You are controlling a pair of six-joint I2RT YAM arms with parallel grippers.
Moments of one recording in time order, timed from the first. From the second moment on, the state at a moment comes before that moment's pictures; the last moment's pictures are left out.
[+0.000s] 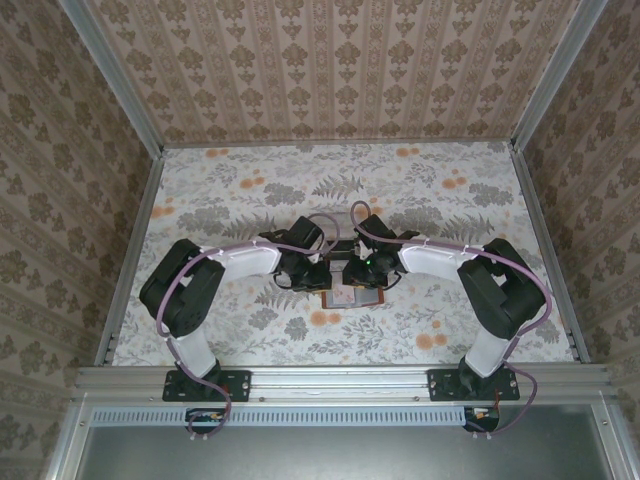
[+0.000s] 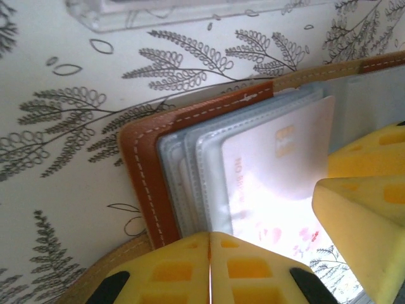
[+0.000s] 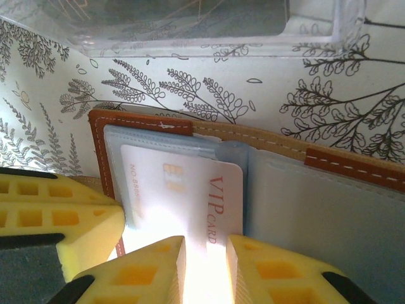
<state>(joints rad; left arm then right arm) -0.74 1.76 0.98 -0.43 0.43 -0.64 0.60 1.73 0.96 -0.41 -0.34 0.71</state>
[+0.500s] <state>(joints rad) -0.73 1.76 0.98 -0.45 0.42 -0.64 0.60 1.69 0.96 -0.45 -0.31 0.71</state>
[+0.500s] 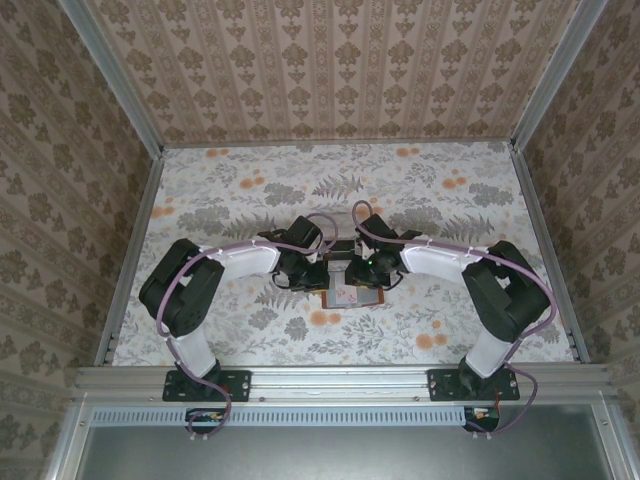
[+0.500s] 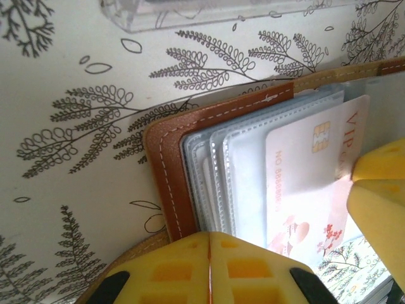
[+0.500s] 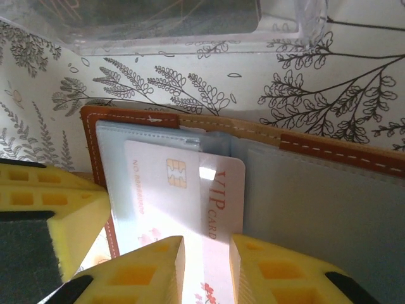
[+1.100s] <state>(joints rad) -0.72 1.69 1.00 -0.49 0.41 -0.63 0.58 1.66 0.96 -0.49 -0.31 0.68</state>
